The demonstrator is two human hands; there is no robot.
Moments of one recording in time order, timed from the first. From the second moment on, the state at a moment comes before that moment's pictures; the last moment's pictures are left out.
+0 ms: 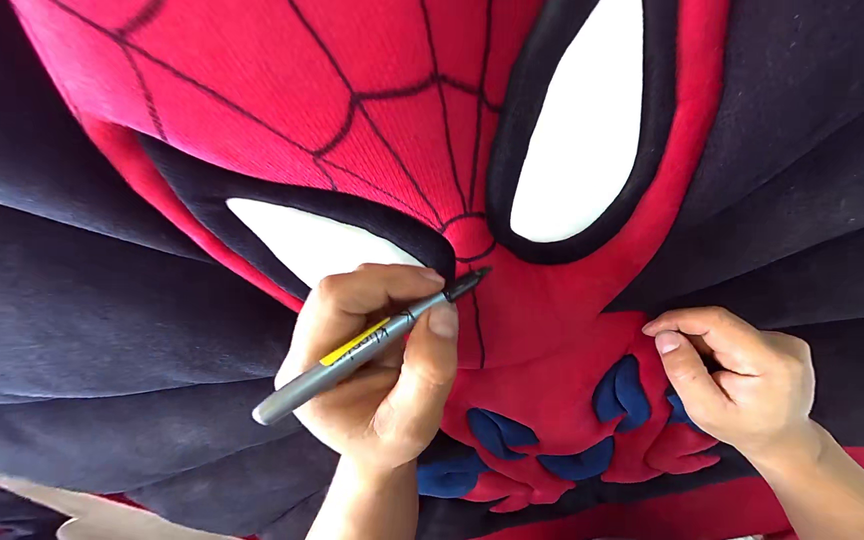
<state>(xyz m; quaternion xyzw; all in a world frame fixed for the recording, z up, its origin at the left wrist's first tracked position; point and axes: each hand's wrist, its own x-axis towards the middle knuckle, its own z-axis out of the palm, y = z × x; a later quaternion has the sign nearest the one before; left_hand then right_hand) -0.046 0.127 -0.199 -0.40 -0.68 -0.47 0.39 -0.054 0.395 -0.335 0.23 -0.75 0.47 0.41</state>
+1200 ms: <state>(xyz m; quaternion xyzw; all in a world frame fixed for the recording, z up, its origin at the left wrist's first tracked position) -0.067 0.136 -0.215 -0.34 -0.66 -0.37 0.56 -0.059 0.413 -0.350 0.29 -0.71 0.53 0.37</state>
